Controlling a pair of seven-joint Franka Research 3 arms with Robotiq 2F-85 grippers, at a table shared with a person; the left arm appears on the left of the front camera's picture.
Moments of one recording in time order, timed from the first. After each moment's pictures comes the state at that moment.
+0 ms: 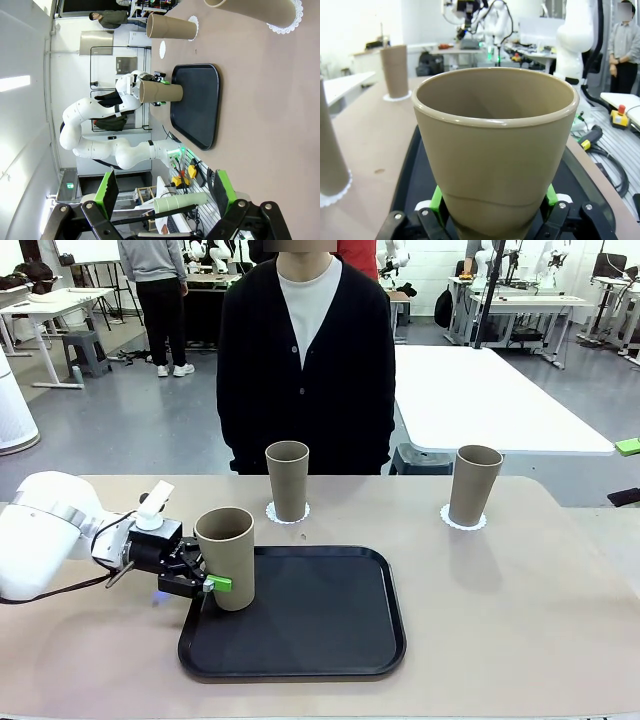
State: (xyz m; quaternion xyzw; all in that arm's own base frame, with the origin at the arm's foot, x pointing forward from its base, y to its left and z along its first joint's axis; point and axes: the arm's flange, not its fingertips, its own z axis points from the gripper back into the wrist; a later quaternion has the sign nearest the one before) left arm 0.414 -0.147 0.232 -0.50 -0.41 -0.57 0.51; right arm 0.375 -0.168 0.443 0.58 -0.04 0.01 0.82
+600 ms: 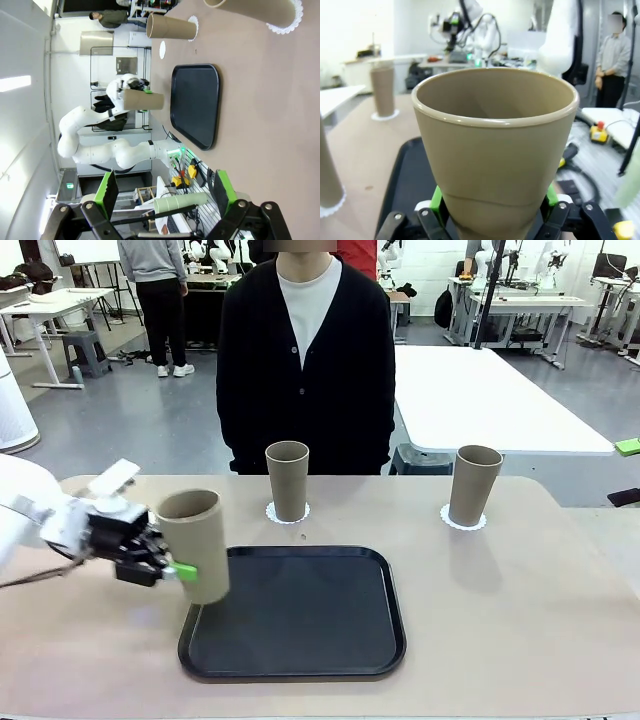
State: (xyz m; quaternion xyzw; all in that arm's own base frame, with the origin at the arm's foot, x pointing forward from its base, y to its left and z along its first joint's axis) left arm 0.382 -0.111 0.293 -0.54 -0.40 -0.56 0.49; right arm 0.375 -0.168 0.442 0.58 -0.04 0.01 0.82
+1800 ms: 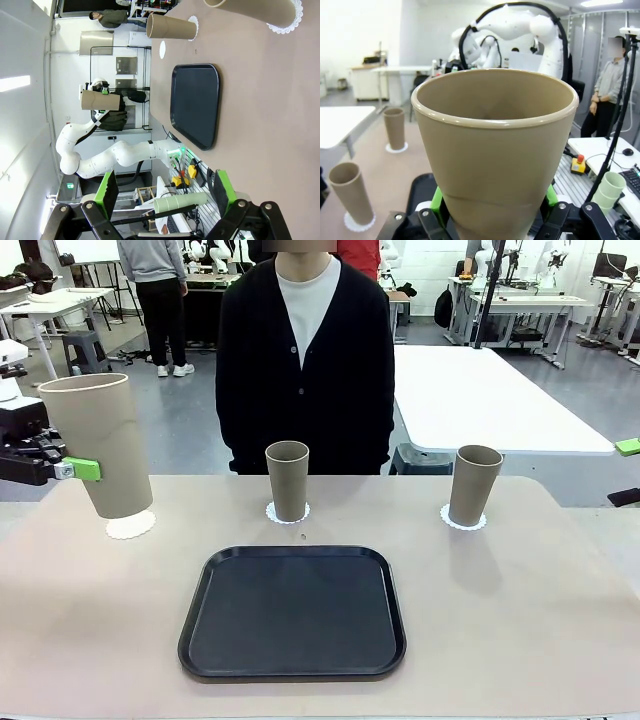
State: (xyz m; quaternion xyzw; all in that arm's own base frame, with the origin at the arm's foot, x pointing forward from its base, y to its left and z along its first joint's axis) left arm 0.365 -0.036 0.453 -0.54 -0.40 -0.53 0.51; right arm 0.375 -0.168 0.442 0.58 -0.04 0.01 0.82
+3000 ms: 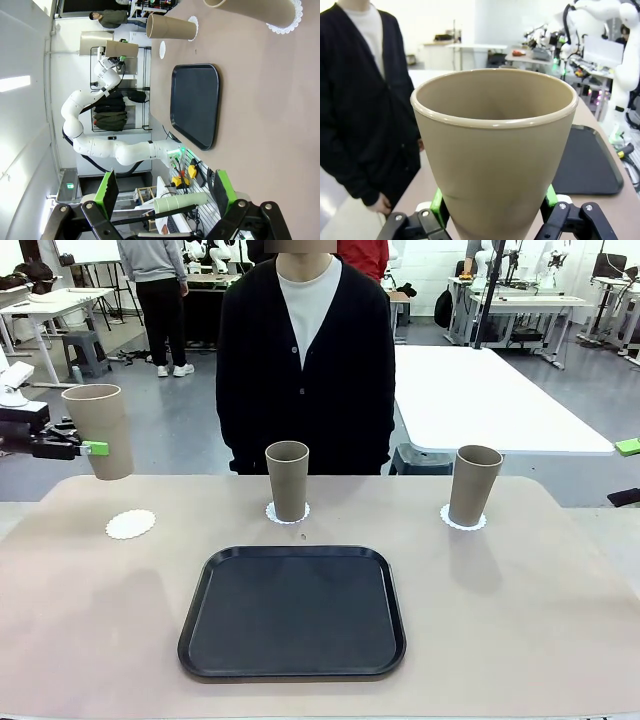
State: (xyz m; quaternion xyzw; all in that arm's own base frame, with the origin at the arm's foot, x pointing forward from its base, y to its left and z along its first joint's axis) left arm 0.554 0.102 0.371 -0.43 -0.47 -0.48 0.60; right arm 0.375 -0.168 0.442 0.58 -0.04 0.01 0.82
